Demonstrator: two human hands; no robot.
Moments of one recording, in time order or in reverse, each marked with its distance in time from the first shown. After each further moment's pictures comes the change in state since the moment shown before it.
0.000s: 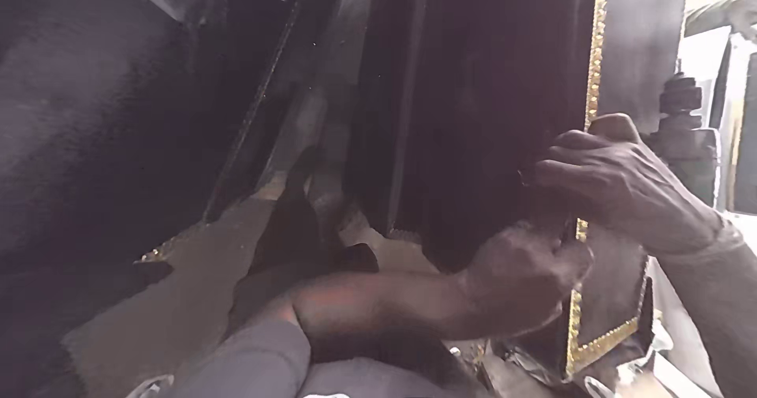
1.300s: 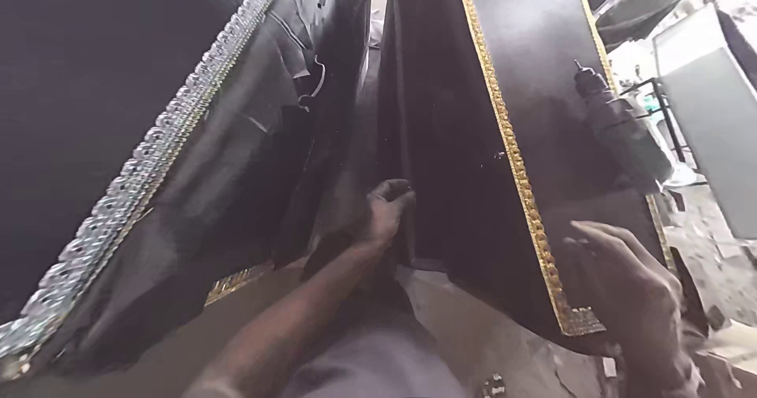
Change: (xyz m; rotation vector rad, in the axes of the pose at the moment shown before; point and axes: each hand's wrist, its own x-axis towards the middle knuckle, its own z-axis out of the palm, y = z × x) left_hand -0.035 -0.089 -0.085 -0.374 0.289 -0.824; right_hand -0.136 -0.152 0.072 0.171 0.798 0.862
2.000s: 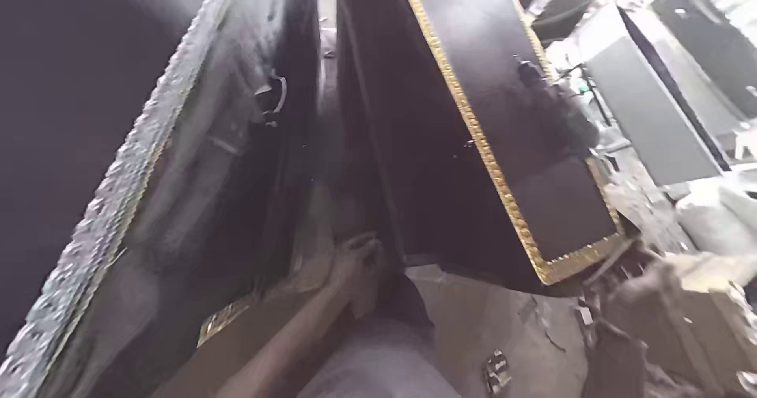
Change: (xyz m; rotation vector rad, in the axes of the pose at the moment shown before) left_hand -0.036 -0.075 -0.073 -0.080 -0.074 -0.516; right_hand -0.124 0.076 0.008 0.240 0.808 0.913
